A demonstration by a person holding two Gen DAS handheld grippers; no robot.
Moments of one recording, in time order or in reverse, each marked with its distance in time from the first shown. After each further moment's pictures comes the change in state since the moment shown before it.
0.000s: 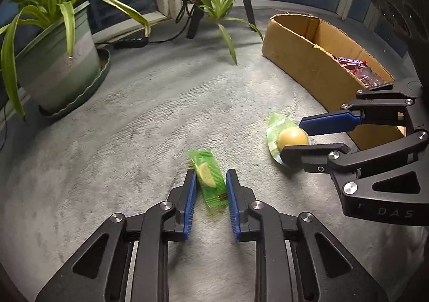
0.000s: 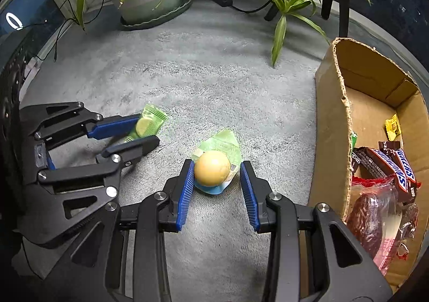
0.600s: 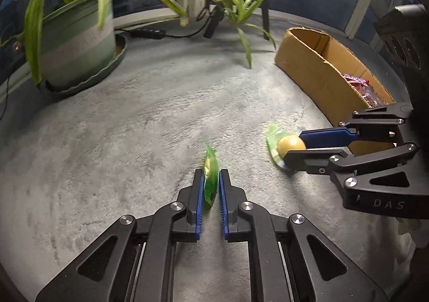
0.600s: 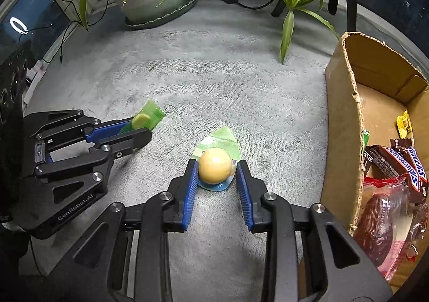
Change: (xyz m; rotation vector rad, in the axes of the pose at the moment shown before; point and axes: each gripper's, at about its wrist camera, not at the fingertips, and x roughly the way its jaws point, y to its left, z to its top) left arm -0.006 0.012 -0.008 -0.101 -0.025 -0.036; right arm 0.003 0.000 -0.002 0.021 -0.007 0.052
